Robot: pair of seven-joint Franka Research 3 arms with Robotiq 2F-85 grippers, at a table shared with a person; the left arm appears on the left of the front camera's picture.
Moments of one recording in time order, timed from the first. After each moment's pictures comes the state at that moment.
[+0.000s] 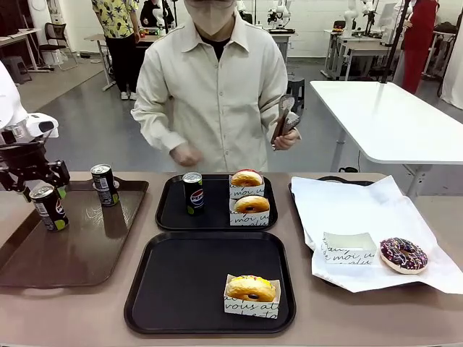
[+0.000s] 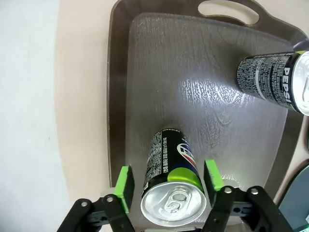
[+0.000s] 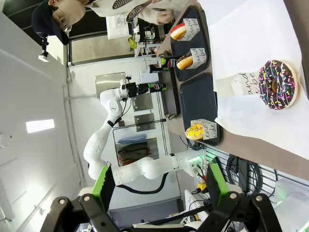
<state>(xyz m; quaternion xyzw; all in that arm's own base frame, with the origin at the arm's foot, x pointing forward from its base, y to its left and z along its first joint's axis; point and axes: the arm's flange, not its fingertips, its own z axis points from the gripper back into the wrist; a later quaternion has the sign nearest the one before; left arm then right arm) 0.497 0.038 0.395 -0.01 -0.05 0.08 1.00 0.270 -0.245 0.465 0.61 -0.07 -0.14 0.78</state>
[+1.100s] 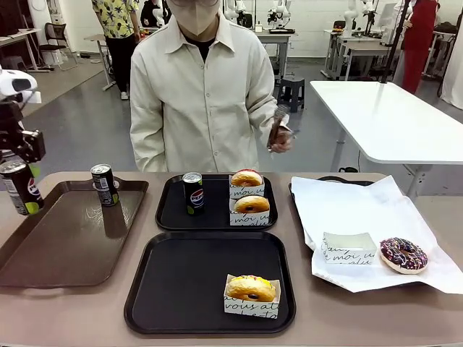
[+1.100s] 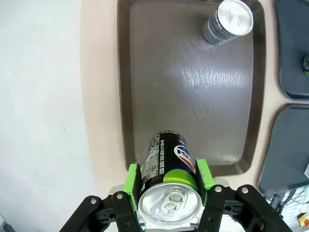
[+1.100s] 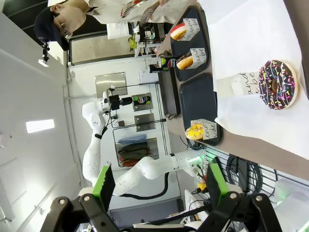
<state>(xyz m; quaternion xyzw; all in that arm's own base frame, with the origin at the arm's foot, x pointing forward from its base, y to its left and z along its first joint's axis) 0.426 0.015 0.517 0.01 -0.04 0.04 1.00 0.270 -0.245 0.465 0.61 -0.07 -0.14 0.78</state>
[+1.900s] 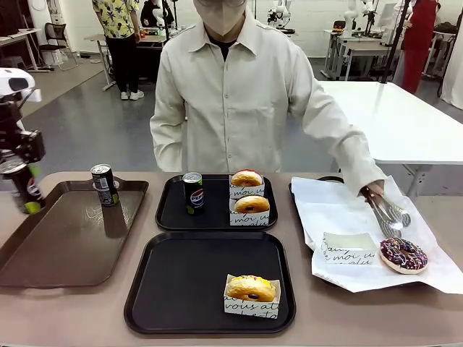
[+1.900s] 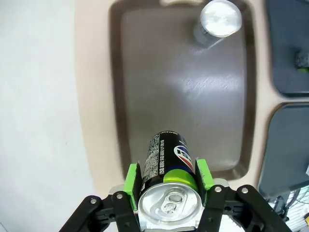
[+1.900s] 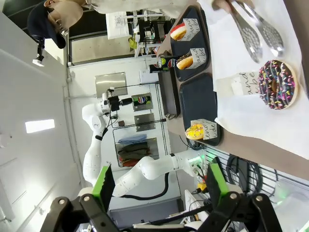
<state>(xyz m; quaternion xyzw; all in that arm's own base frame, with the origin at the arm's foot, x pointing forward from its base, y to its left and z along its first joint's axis) 0.425 -0.003 0.516 0.01 -0.08 0.00 1.00 0.270 -0.245 0.465 0.61 -0.07 -0.14 0.78</state>
